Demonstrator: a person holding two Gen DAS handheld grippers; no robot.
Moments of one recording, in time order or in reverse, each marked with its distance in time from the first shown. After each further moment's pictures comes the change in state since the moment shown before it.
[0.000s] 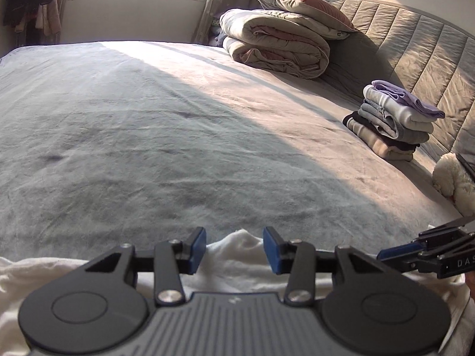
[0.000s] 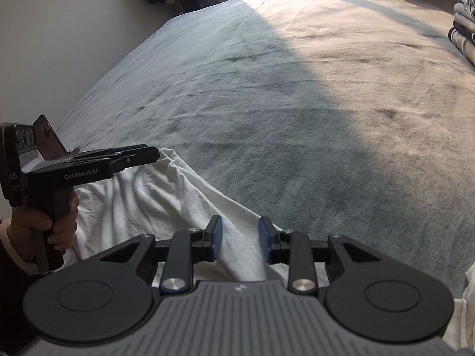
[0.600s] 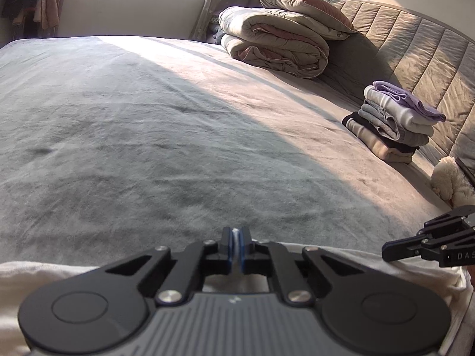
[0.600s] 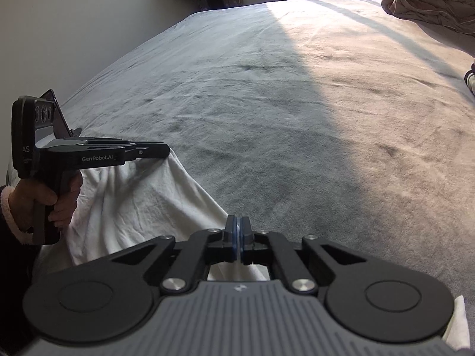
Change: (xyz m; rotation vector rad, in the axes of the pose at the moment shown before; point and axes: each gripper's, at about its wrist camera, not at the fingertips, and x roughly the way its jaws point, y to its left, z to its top) left arm 0.012 0.005 -0.003 -0.039 -0.004 -0.016; right arm -0.003 -0.004 0.006 -0.140 -0.026 -0.034
